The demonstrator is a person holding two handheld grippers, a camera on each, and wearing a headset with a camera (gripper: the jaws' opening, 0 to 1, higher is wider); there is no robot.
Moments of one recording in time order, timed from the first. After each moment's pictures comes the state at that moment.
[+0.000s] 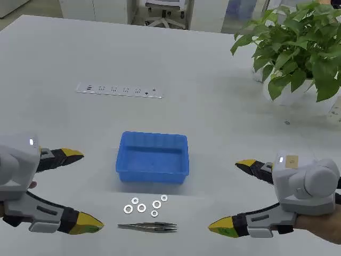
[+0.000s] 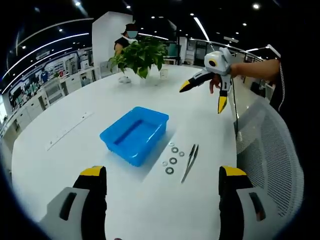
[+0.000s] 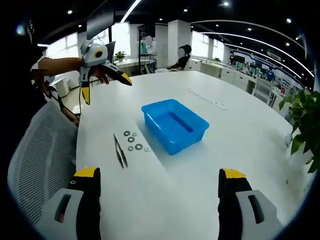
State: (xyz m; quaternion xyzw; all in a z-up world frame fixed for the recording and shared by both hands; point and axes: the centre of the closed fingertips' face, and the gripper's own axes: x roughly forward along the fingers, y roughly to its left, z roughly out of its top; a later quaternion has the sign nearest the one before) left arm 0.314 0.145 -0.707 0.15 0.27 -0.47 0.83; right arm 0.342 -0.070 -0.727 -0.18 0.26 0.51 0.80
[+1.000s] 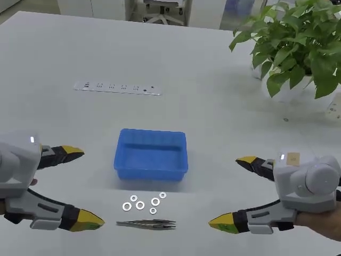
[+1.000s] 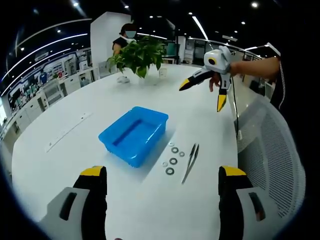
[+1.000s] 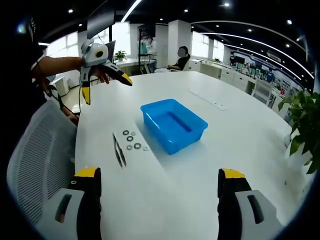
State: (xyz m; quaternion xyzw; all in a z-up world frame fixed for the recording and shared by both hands) left arm 0.315 0.144 -0.709 0.15 0.27 -0.47 0.82; right arm 0.343 -0.072 -0.728 -0.18 0.26 0.51 0.80
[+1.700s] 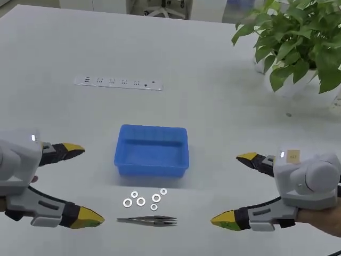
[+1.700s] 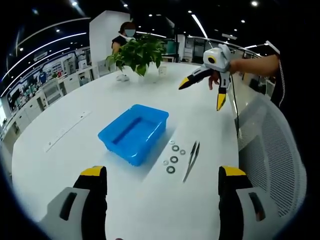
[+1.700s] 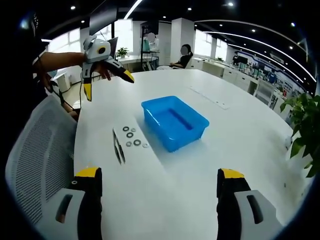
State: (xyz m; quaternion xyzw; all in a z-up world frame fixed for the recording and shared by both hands) left arm 0.317 0.144 -0.714 0.16 0.28 -0.47 0.82; right arm 0.344 -0.073 -0.734 -0.20 0.27 0.52 0.79
